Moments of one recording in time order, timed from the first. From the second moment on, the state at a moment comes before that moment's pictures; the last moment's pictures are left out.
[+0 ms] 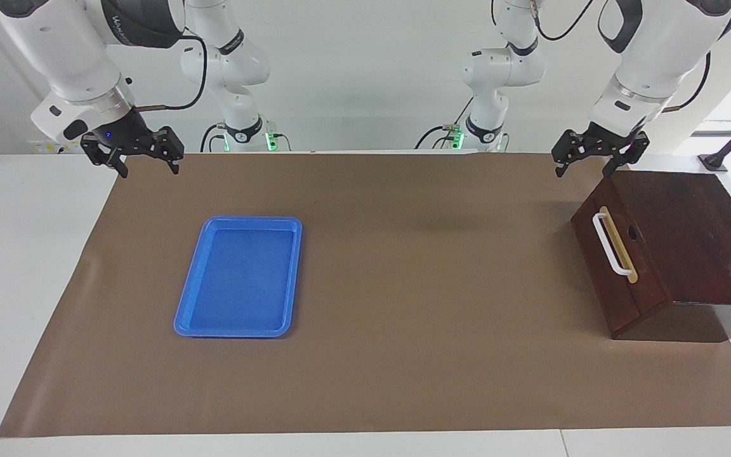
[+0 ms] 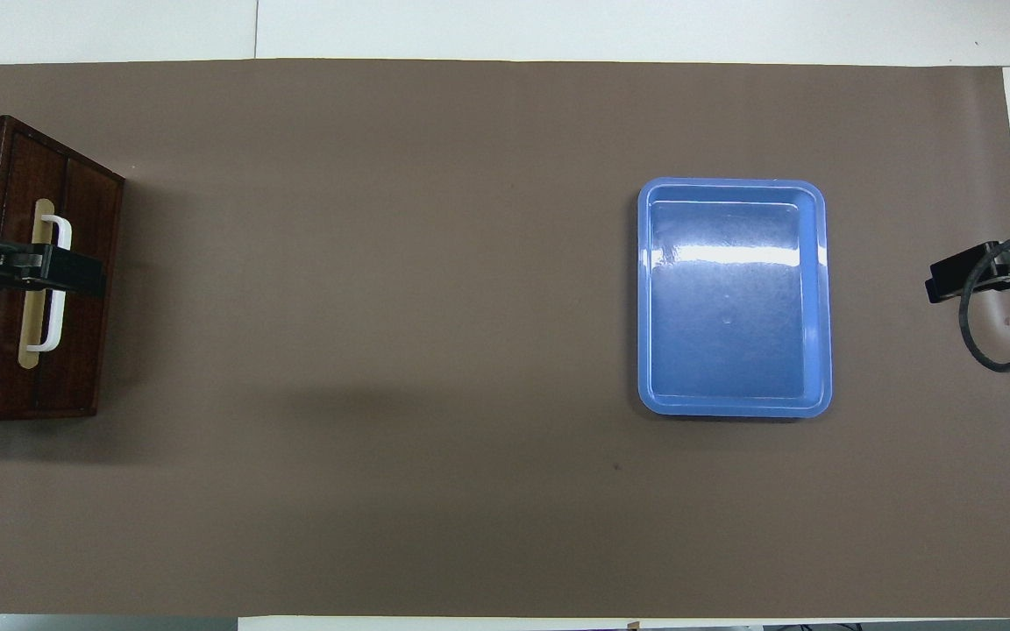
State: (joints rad) left arm -0.03 -0.04 -0.08 -1.66 0.01 1.61 0.06; right arm -0.04 0.01 0.01 -1.57 -0.03 1.48 -0.12
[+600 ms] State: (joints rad) left arm -0.03 0.09 -0.06 -1.83 0.13 1.92 0.07; right arm -0.04 0.01 0.01 -1.57 -0.03 1.48 -0.12
